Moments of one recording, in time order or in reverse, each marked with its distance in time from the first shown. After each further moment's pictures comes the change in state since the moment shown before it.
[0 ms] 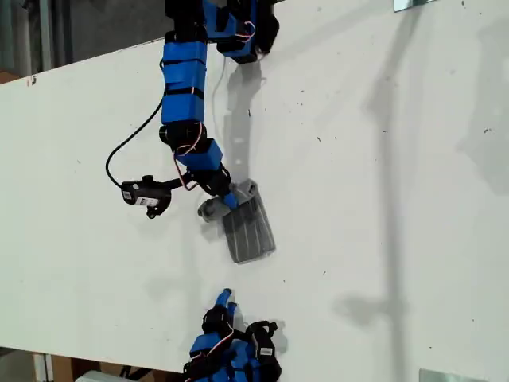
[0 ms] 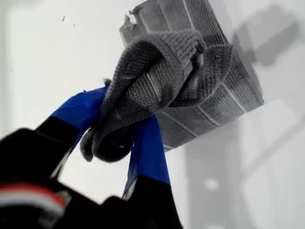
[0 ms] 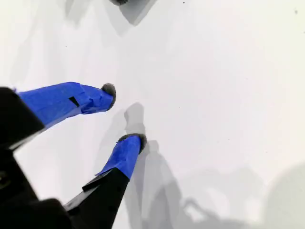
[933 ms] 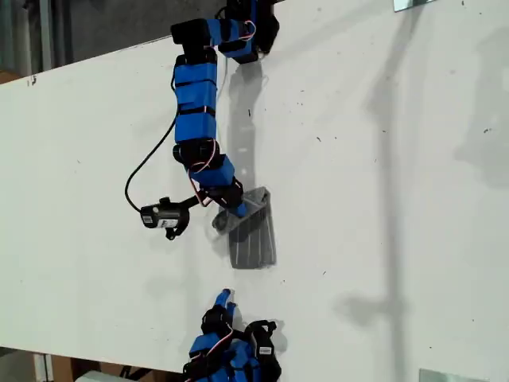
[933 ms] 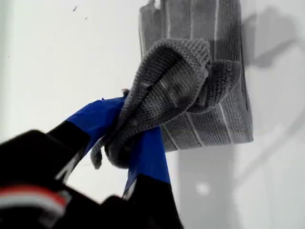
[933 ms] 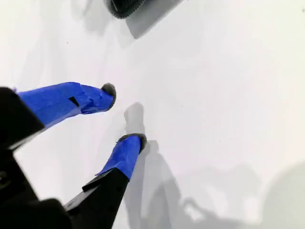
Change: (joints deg) arm 0 -1.0 0.0 0.0 0.0 0.0; arm 1 -1.9 -12.8 -15.8 3.8 -2.4
